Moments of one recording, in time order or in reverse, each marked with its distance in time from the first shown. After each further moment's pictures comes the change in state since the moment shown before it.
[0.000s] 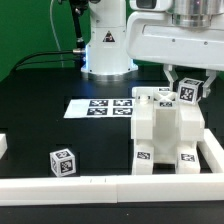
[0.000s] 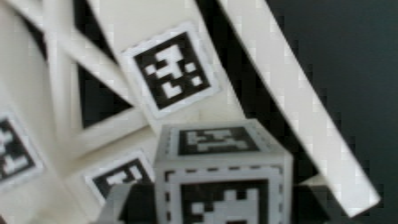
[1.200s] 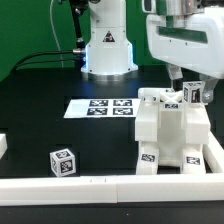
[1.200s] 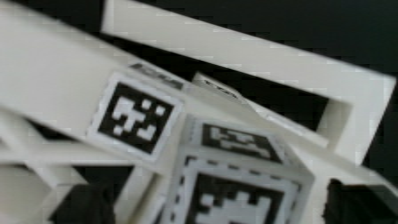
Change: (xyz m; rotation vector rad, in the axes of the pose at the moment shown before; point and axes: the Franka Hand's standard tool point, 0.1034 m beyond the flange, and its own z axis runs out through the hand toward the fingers) arm 0.002 -0.003 0.000 0.127 -0.007 0.381
